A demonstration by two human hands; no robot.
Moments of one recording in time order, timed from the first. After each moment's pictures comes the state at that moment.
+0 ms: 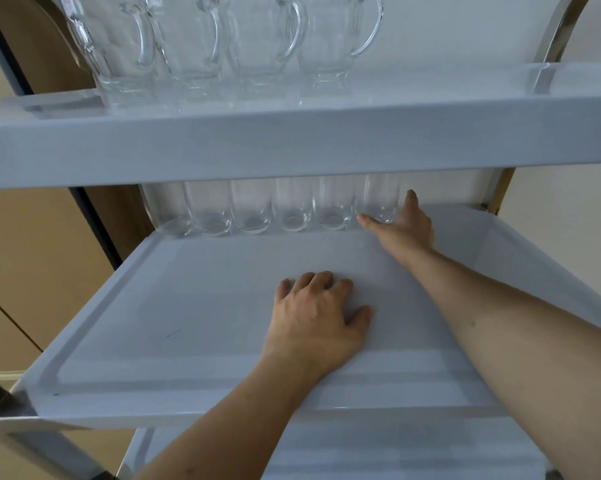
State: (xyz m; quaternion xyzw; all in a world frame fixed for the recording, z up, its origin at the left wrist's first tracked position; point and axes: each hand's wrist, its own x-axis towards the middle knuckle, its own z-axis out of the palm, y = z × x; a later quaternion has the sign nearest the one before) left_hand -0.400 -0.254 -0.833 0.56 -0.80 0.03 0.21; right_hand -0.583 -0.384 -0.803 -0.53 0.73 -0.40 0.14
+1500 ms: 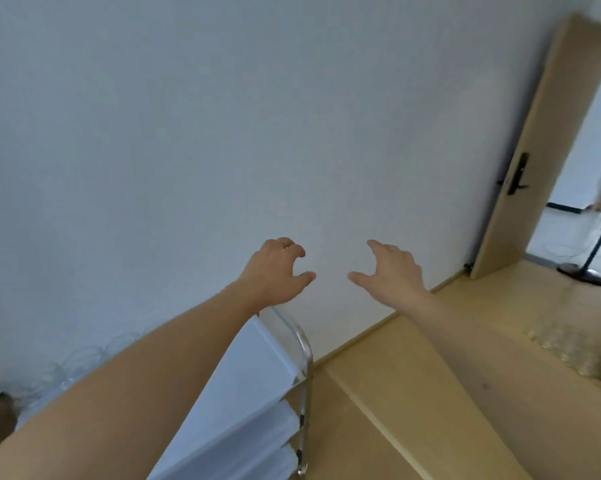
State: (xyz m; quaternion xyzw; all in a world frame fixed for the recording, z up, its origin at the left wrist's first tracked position) left_hand -0.563 -0.054 -0.069 0.28 -0.94 -0.06 0.19; right_hand -0.742 0.094 -0.073 -0.43 0.88 -0.21 -0.04
